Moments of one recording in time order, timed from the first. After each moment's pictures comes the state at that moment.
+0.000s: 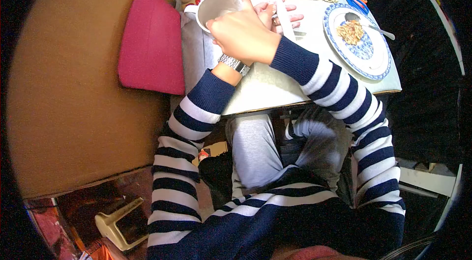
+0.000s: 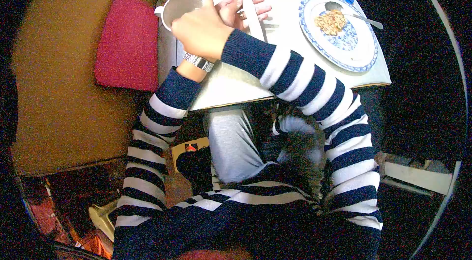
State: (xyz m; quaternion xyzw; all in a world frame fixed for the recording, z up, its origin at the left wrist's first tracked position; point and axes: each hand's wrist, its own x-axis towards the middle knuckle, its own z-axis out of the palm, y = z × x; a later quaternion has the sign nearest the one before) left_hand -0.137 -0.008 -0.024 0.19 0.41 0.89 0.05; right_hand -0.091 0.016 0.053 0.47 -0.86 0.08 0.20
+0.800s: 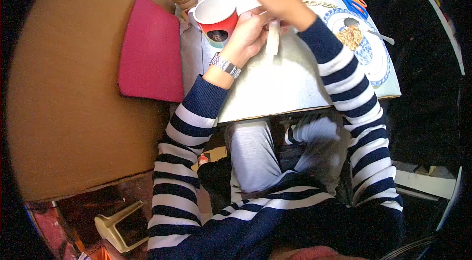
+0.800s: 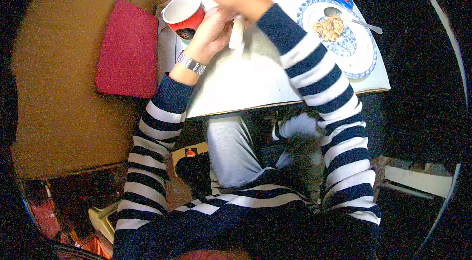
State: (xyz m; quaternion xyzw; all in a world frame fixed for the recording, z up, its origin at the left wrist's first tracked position) left_hand -0.121 -0.026 0.020 0.07 0.44 0.89 0.08; right_hand -0.176 0.056 0.085 0.45 -0.70 0.52 0.20
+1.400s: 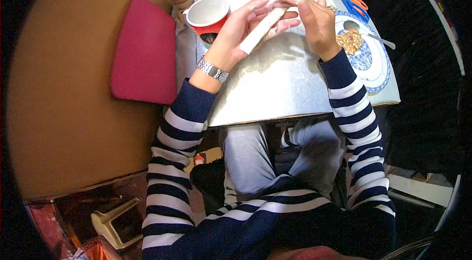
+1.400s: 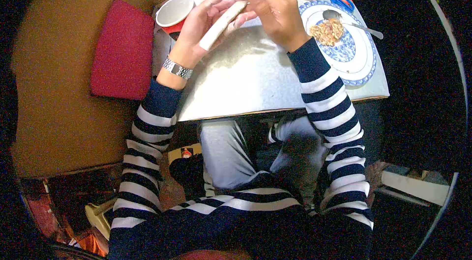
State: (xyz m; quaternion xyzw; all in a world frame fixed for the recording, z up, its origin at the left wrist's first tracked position) left_hand -0.115 -0.037 0.046 0.16 0.29 0.91 0.25; right_hand -0.139 0.147 0.060 0.46 -0.73 0.37 0.34
